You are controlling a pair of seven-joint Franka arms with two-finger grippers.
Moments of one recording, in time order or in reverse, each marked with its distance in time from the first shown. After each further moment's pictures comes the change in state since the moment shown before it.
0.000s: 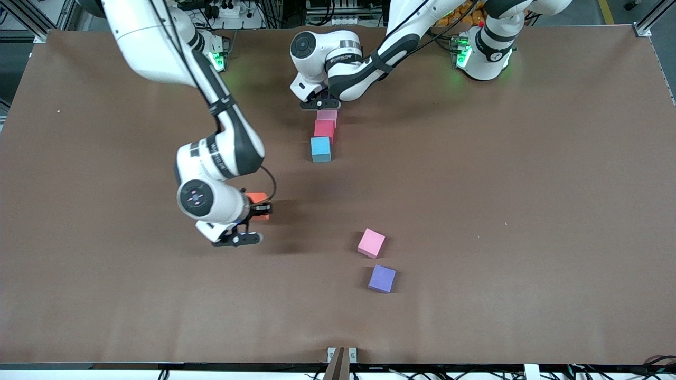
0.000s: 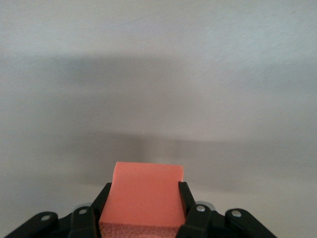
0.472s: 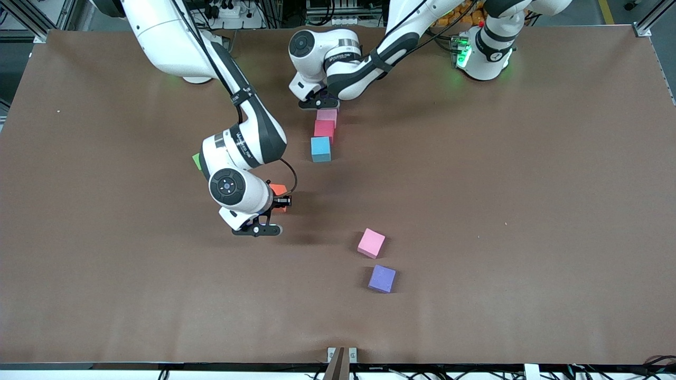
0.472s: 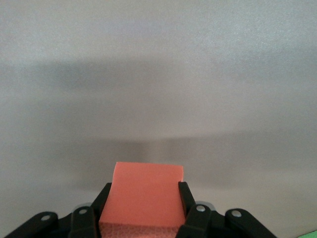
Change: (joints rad) left arm -0.001 -0.011 -0.010 0.010 0.000 -0.068 -0.001; right arm 0.049 0.009 -0.001 0.000 0.003 0.000 0.106
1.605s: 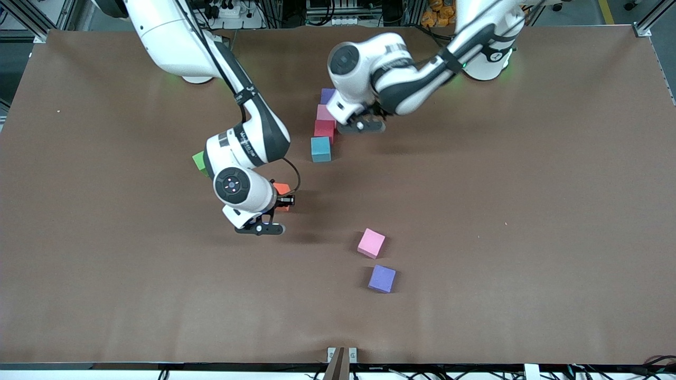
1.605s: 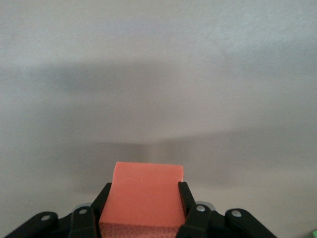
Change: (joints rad) left arm 0.598 -0.169 -0.266 -0.131 0.115 -0.172 0.225; right arm 0.034 0.008 0.003 0.003 0.003 0.014 0.074
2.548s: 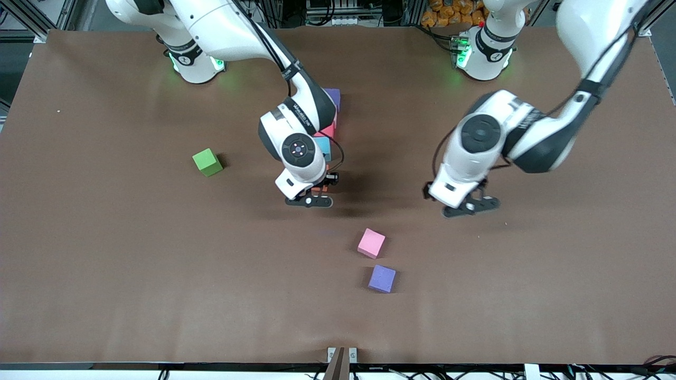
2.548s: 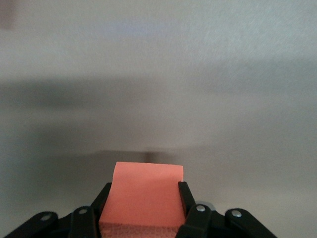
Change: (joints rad) left arm 0.455 -0.001 -0.001 0.179 0.142 0.016 0.326; right arm 0.194 0.040 0.001 -0.011 0.000 0.073 0.168
